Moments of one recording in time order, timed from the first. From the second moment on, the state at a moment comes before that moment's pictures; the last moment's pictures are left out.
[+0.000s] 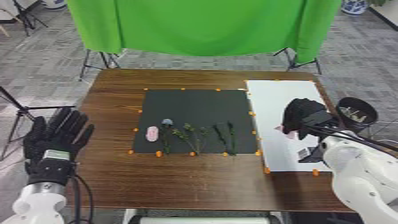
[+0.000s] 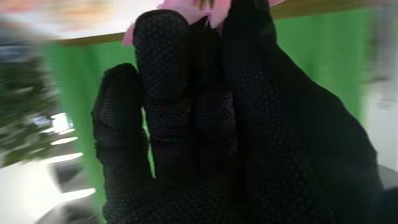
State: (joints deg) left arm 132.4 -47.2 -96.5 -127.2 -6.7 17.3 34.0; right arm -103.2 -43.8 83.8 -123.5 -125.8 -11.9 20.8
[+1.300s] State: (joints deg) left arm 126.6 -46.9 -91.5 -125.3 -5.8 18.5 28.9; right arm -64.9 -66.4 35.6 -96.8 -134.9 -4.1 18.9
